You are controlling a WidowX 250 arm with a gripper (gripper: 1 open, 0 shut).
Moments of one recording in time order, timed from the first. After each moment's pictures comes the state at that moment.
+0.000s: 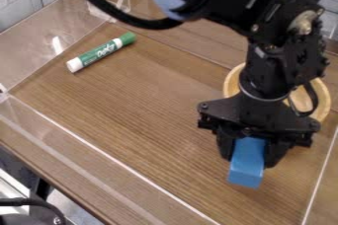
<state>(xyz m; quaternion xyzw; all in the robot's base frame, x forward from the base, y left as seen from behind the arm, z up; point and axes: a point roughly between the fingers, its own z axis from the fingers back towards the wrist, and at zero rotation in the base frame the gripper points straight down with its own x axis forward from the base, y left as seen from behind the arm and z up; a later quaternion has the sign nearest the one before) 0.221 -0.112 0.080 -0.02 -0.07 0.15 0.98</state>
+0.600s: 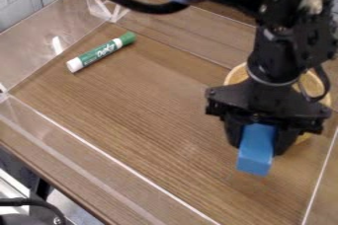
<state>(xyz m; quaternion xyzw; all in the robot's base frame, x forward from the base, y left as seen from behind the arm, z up) 0.229 -0.115 0.093 -0.03 -0.09 0.14 0.99</state>
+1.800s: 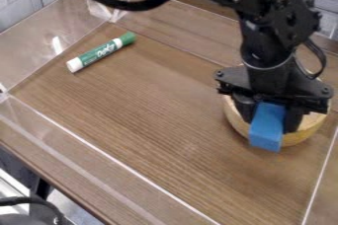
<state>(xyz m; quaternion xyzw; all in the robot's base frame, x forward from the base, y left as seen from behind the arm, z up) 0.264 -0.103 0.097 -0.09 -0.17 0.08 0.98</state>
